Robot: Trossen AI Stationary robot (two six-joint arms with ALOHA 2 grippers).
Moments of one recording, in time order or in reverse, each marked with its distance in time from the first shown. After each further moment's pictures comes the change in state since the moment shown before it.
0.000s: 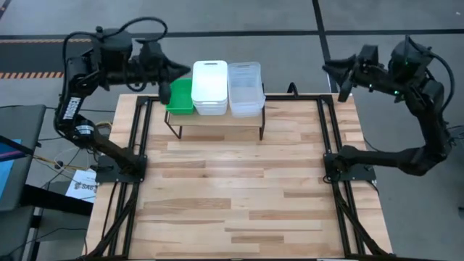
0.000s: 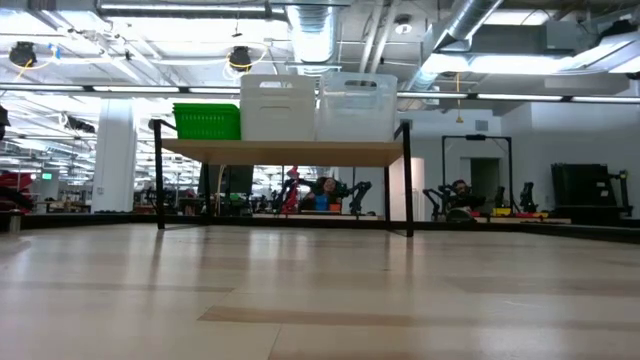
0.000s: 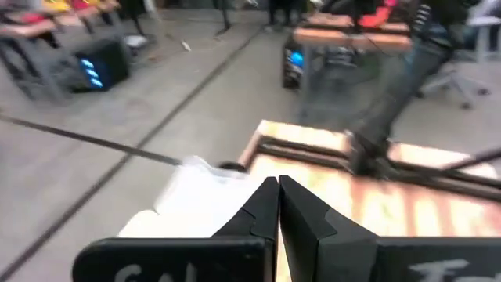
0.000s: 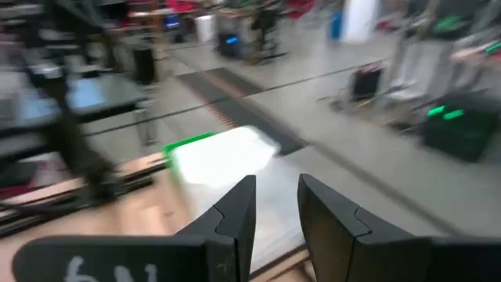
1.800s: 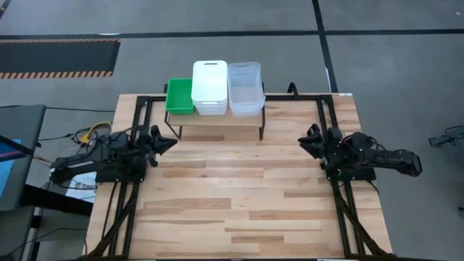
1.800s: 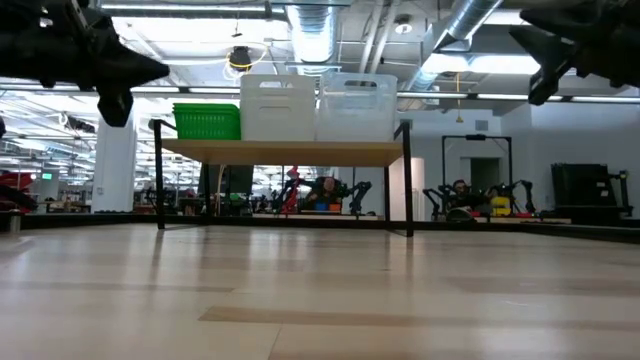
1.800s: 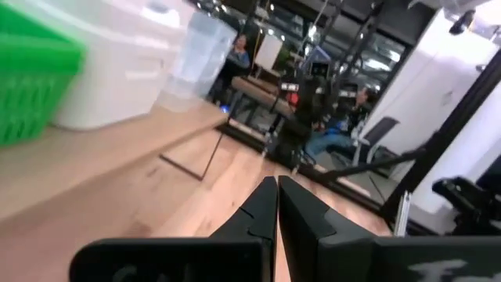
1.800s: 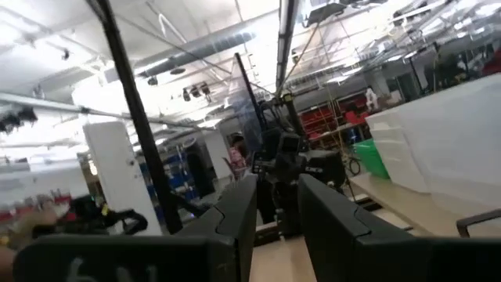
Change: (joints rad) left arm -0.172 -1.470 -2.208 1.071 0.012 -0.514; right arm 0.610 -0.968 -1.727 1.306 0.071 0.446
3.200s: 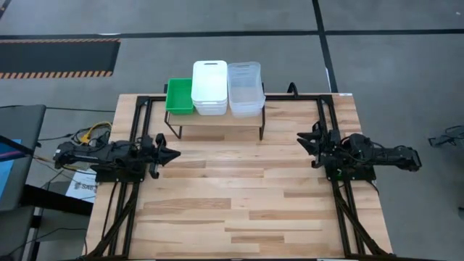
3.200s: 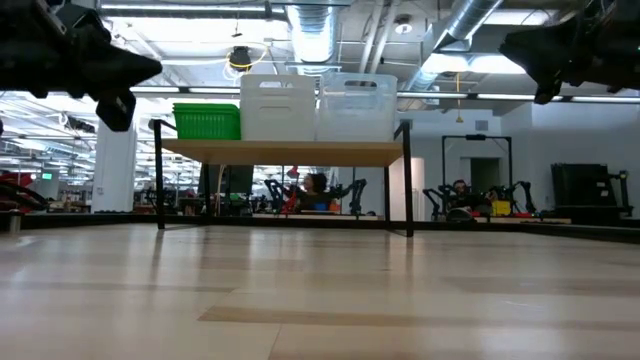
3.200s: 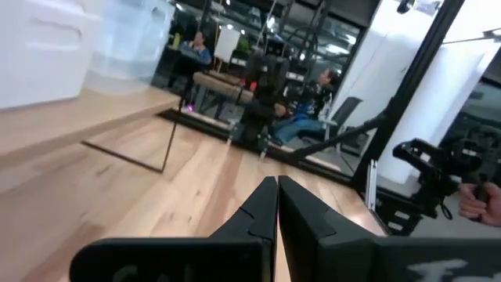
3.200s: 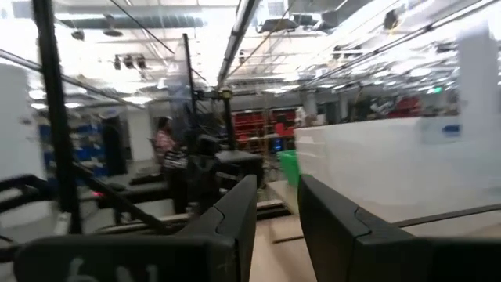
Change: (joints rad) left arm -0.316 0.002 -0.124 0.160 -0.177 0.100; right arm 0.096 0.003 0.000 -0.050 0.260 -0.332
